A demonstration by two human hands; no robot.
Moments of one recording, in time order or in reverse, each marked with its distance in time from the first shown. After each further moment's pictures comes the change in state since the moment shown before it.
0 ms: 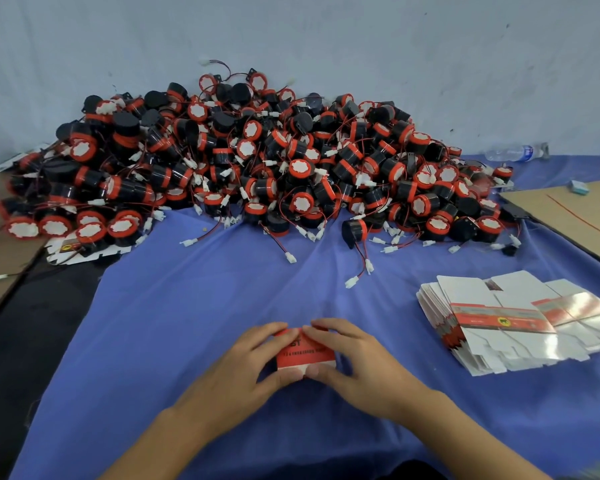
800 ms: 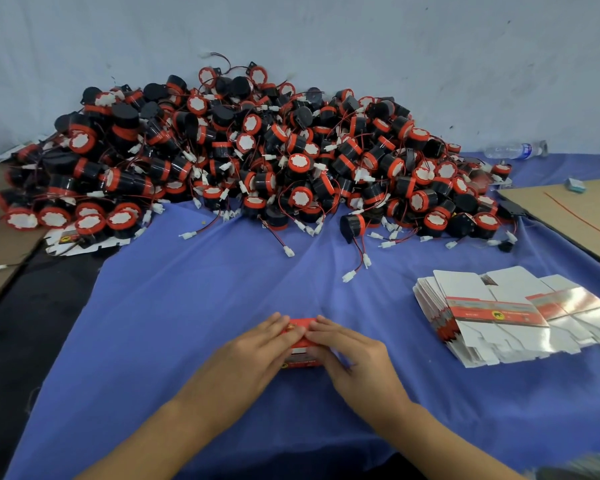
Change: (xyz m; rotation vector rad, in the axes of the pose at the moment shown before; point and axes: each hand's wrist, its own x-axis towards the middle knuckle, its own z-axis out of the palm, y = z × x) left_hand -0.004 0.024 -0.006 0.260 0.115 0.194; right_hand -0.012 -0.007 0.027 0.101 0.451 -0.167
